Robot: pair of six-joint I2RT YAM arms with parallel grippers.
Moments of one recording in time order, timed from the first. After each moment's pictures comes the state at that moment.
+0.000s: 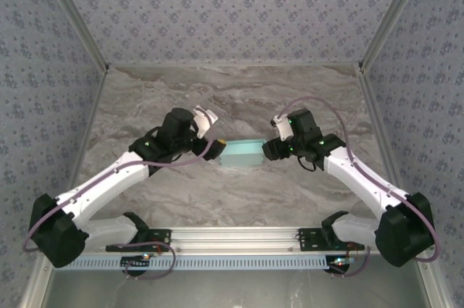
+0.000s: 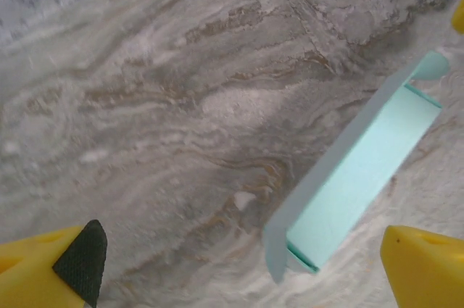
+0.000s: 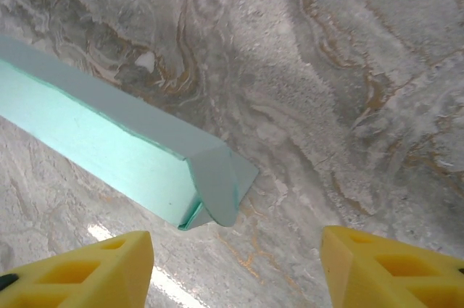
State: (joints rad) left arm -0.71 1.14 0.88 -0.36 0.01 0.05; right arm 0.49 1.19 0.84 -0.52 -0.18 0.04
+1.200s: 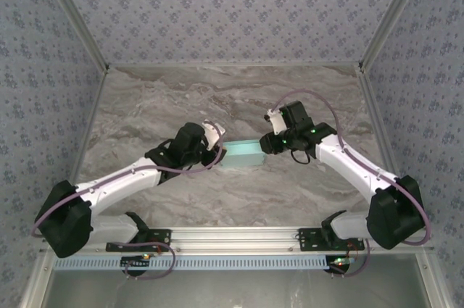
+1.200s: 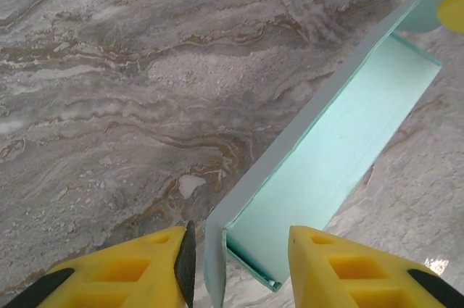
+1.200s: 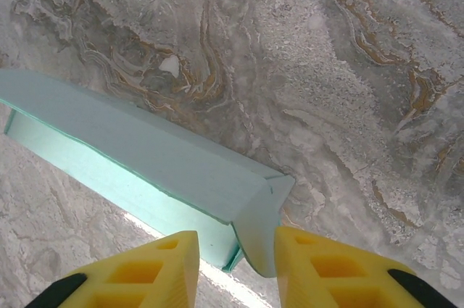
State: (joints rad) left arm -0.79 1.24 0.74 -0.15 0.00 -0.02; right arm 0.50 1.32 0.96 -0.58 -0.24 0.11
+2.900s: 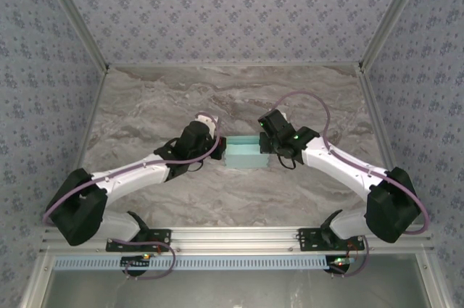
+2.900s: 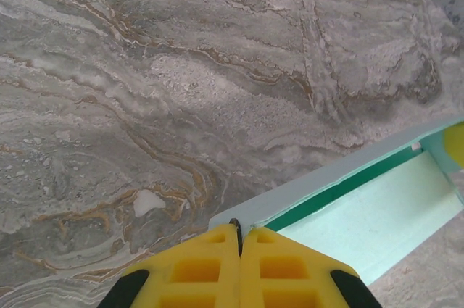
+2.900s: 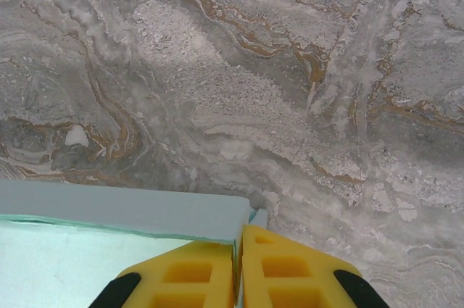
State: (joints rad) left arm -0.79 1.36 0.73 0.05 -0.02 -0.51; right arm 0.69 1.37 0.99 -0.60 0.23 0.59
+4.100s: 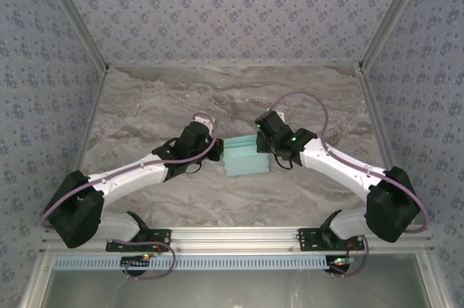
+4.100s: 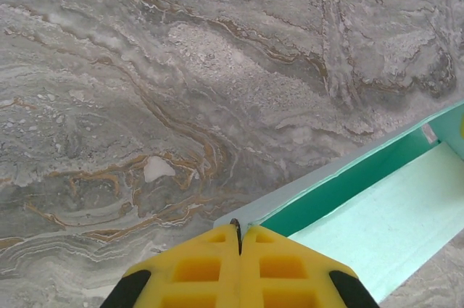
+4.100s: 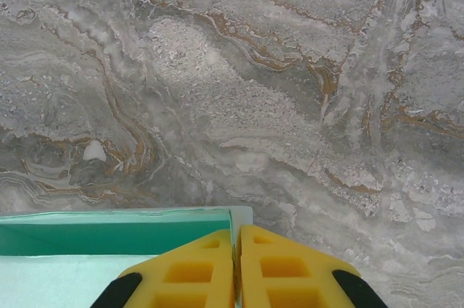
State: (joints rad) left arm -0.78 1.33 0.75 -0.07 -0.03 -0.57; right arm 0.73 1.38 0.98 -0.56 0.27 0.63
